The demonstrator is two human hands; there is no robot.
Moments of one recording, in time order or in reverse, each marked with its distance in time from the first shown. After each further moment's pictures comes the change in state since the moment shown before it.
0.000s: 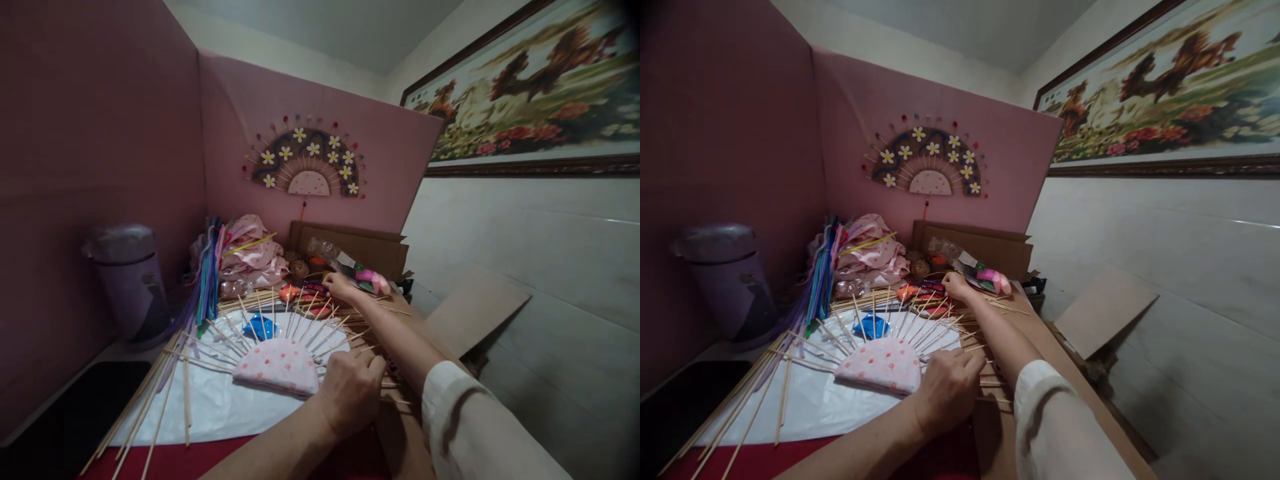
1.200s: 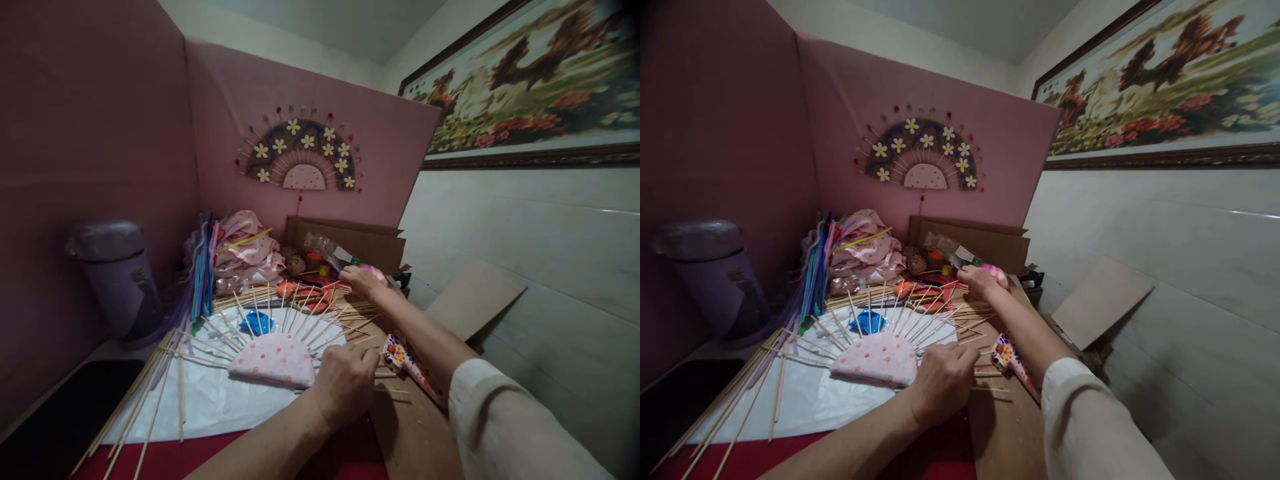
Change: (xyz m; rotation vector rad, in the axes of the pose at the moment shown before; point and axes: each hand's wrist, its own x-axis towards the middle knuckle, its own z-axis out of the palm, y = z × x) left_hand 0.000 -0.001 0.002 0.026 -0.009 -0.018; right_hand -0.027 0.073 -0.020 -0.373 0.106 -0.412
